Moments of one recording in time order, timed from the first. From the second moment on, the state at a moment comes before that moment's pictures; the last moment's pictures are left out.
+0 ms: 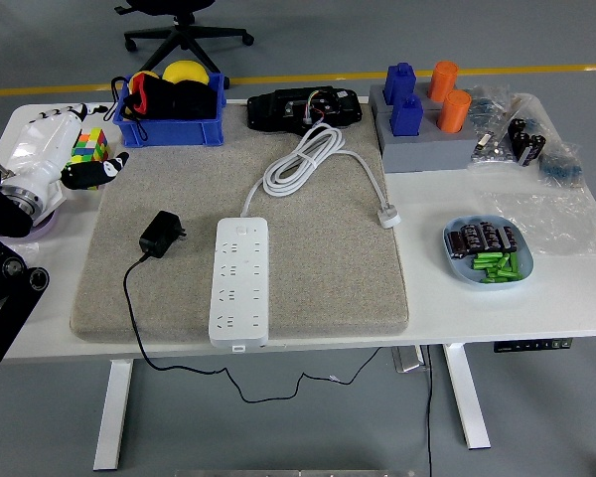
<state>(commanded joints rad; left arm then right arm) -0.41 0.35 -1.26 -1.21 2.15 0.13 0.17 -0.07 -0.23 1.41 0.24 -1.09 0.03 -0.07</state>
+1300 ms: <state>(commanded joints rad) -0.41 0.34 -1.27 -1.21 2.14 0.16 0.13 -0.07 -0.23 1.41 0.24 -1.09 0.03 -0.07</state>
